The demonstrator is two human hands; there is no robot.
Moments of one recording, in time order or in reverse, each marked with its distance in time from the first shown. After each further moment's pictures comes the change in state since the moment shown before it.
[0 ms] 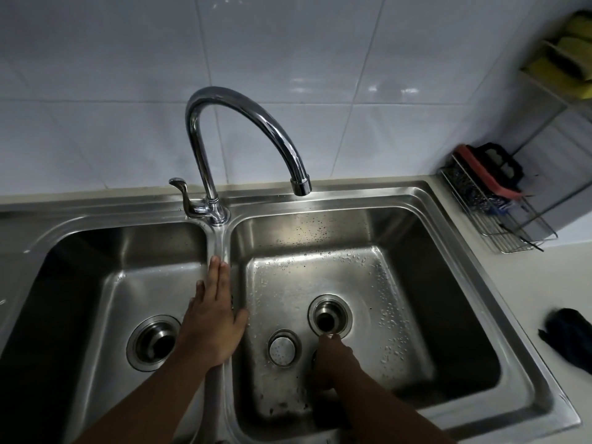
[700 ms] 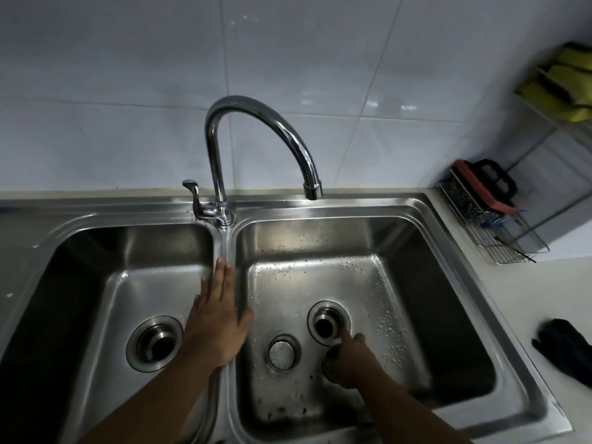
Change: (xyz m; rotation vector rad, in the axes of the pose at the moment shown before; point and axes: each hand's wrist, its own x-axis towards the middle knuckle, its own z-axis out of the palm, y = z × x) left_hand 0.001 -0.014 0.012 -0.003 0.051 0.023; right_hand -0.016 0.025 -0.027 0.101 0.086 0.056
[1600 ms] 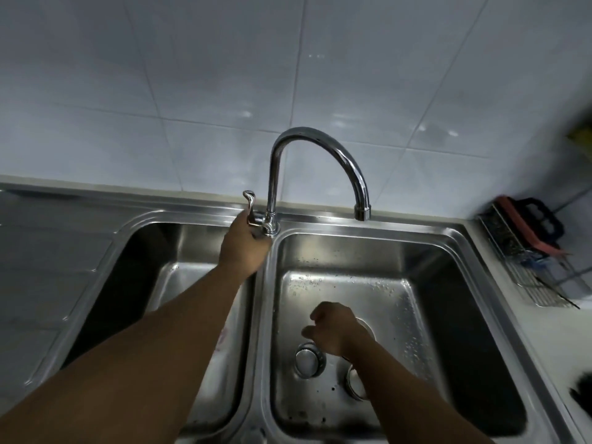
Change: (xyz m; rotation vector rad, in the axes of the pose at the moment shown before) left_hand 0.063 0.024 -0.118 -0.769 0.284 -0.239; right_hand -0.038 -0.111 -0.047 0.025 0.066 -0.428
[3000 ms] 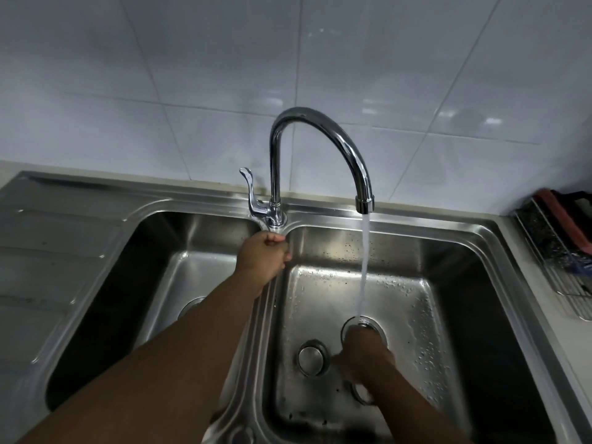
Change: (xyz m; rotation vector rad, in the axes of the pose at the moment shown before) left_hand -0.010 -0.020 0.048 -0.207 0.035 -0.251; right_hand 0.000 0.054 0.015 -0.265 -0.035 0.151
